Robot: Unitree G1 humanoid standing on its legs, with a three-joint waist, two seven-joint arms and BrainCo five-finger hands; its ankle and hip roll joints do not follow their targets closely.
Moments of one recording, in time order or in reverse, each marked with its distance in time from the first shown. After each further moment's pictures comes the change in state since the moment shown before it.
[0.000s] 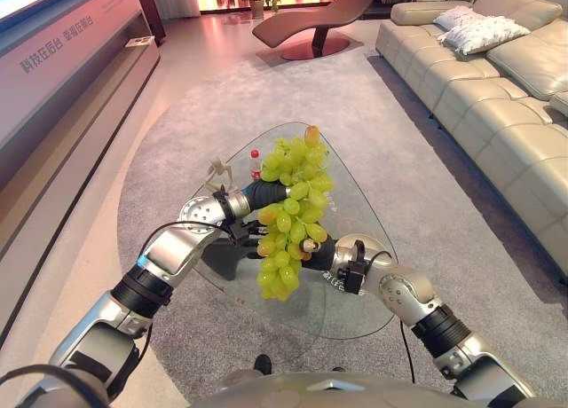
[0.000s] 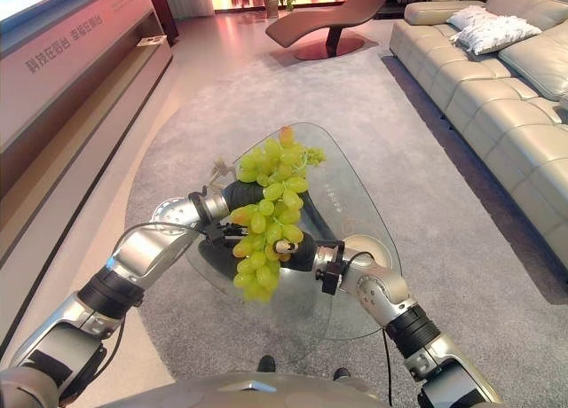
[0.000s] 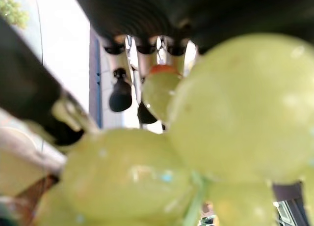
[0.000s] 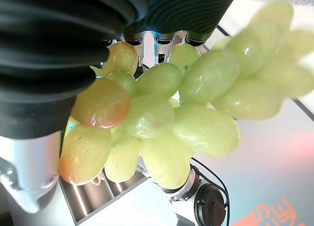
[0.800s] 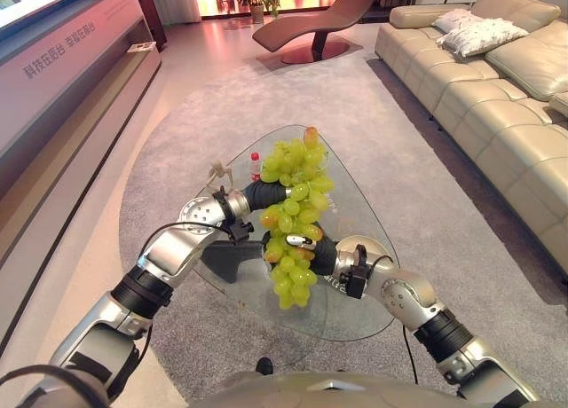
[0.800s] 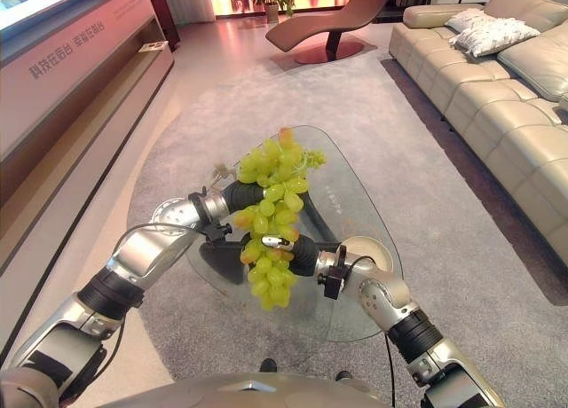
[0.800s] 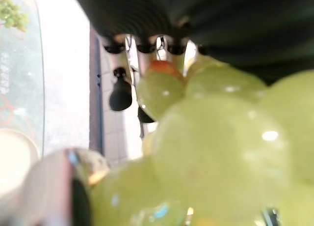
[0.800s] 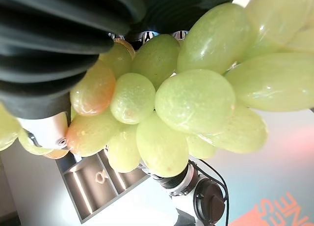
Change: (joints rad) left arm 0.016 -0.001 0.001 0.000 0.000 0.006 0.007; right arm 0.035 -0.003 0.007 -0.002 0.020 -0.004 0.002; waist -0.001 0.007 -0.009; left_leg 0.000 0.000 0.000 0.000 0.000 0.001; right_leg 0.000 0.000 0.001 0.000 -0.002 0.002
